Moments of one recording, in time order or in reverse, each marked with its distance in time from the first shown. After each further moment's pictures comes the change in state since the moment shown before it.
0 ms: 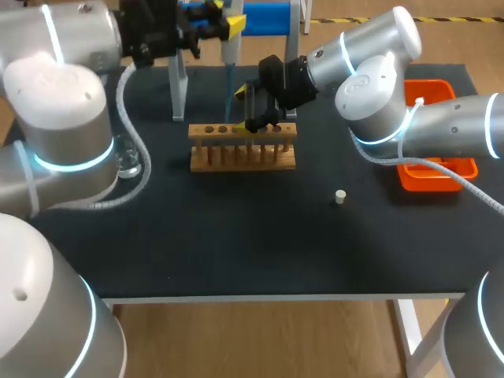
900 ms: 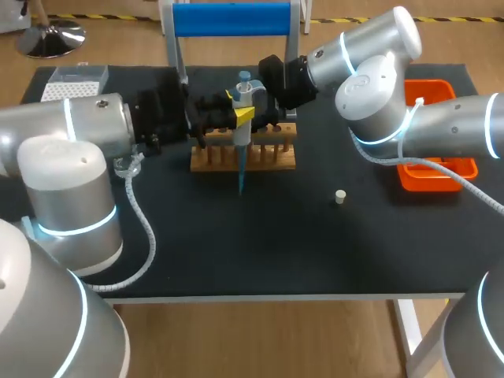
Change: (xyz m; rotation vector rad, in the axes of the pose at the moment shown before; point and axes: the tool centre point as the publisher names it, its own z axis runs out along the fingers) left arm 0.077 0.103 0.002 0.024 0.143 -0.009; right arm 0.000 0.000 0.000 0.000 0.000 0.000
